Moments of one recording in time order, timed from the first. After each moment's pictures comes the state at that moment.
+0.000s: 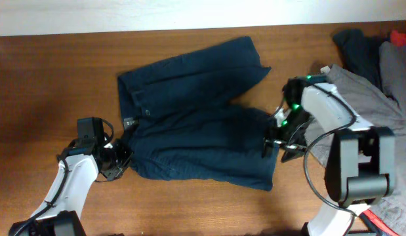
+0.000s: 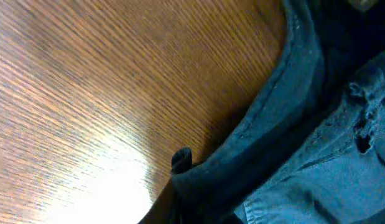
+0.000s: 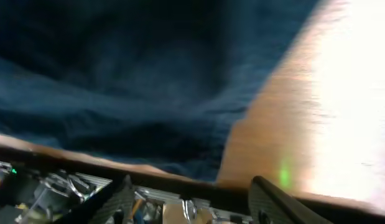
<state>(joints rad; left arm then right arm) 0.15 1.45 0.73 -0.63 0.26 -0.70 0.07 1.92 1.31 -1.39 -0.35 0.14</state>
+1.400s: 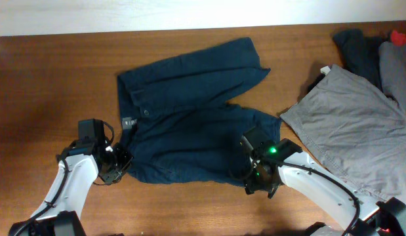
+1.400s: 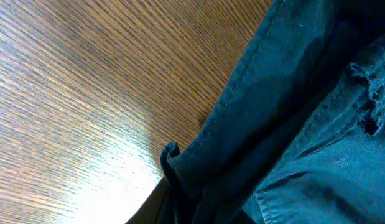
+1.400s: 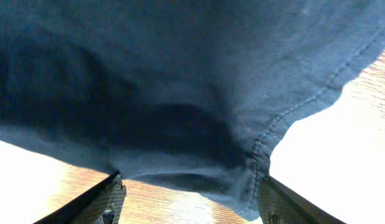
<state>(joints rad) 0.15 1.45 0.73 -0.69 0.22 -0.64 0.54 1.42 0.78 -0.92 -0.04 0.31</state>
